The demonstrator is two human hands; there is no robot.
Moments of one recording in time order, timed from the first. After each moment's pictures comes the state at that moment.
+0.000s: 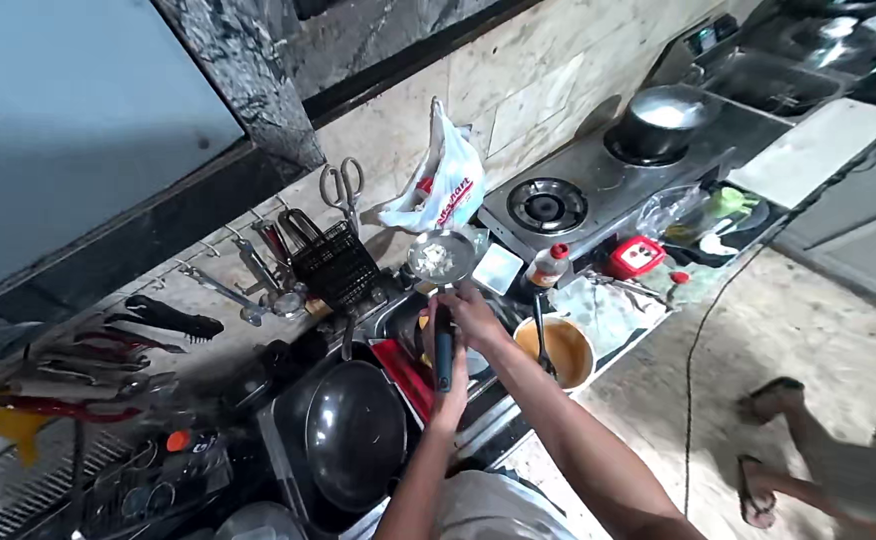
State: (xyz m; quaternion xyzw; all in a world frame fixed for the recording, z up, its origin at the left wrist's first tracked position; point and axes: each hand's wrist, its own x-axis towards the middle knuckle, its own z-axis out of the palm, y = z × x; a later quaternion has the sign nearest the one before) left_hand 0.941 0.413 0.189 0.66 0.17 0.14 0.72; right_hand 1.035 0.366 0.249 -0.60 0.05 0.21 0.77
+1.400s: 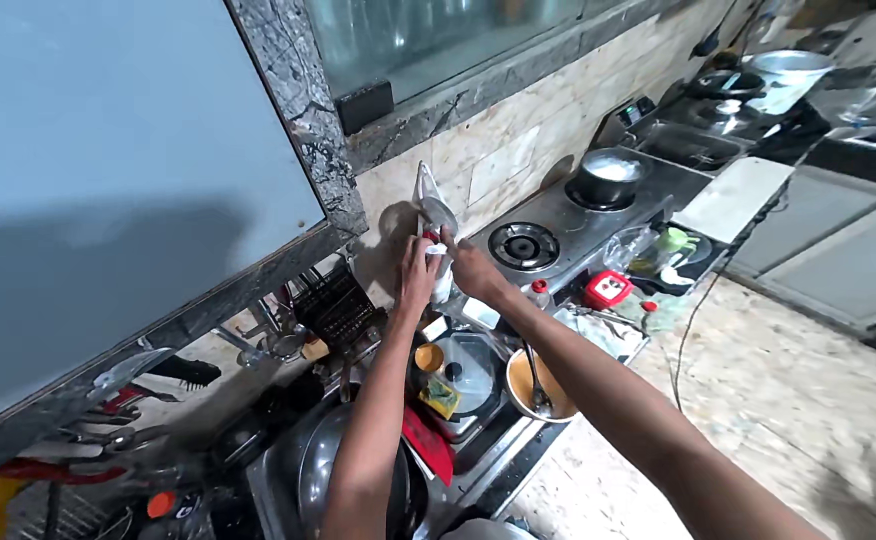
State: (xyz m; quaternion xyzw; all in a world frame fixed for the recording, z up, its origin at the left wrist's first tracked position) left_hand 1.135 0.491 0.295 0.89 -0.12 0.26 0.35; right_hand 1.139 0.335 0.311 -0.93 -0.17 -0.05 0.31
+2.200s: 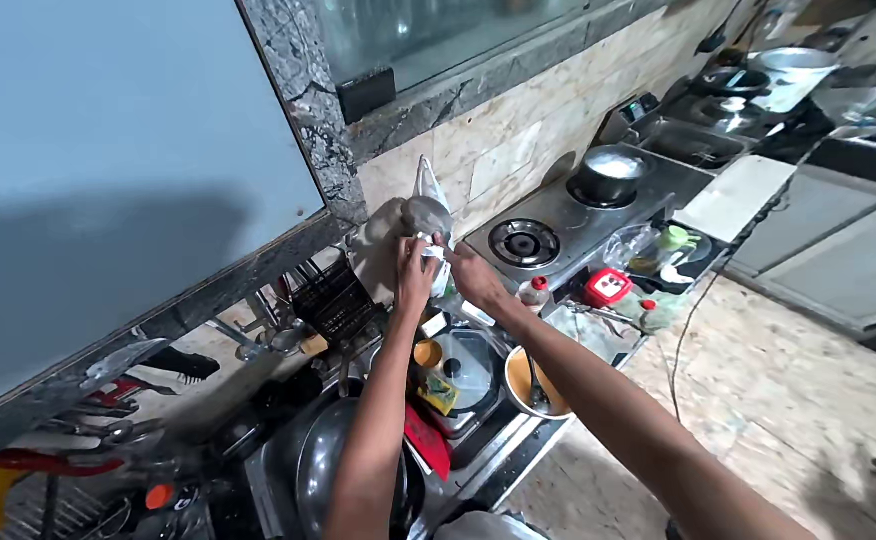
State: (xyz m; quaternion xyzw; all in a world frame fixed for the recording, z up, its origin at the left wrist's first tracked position) left_hand 1.129 0.493 0.285 0.87 -0.11 0.28 0.38; right_hand 1.139 0.335 0.284 -0.93 -0.21 -0.10 0.27
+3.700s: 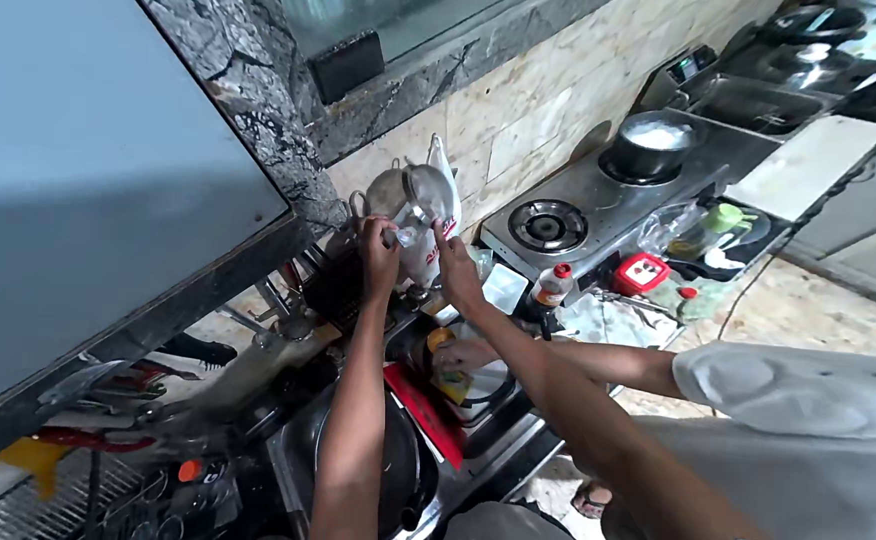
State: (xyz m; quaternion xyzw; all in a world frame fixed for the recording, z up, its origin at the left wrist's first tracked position) left_hand 1.160 0.571 0.287 0.82 -0.11 0.35 0.44; right_hand 1.136 0.396 0.248 -0.90 -0.16 -0.18 0.37
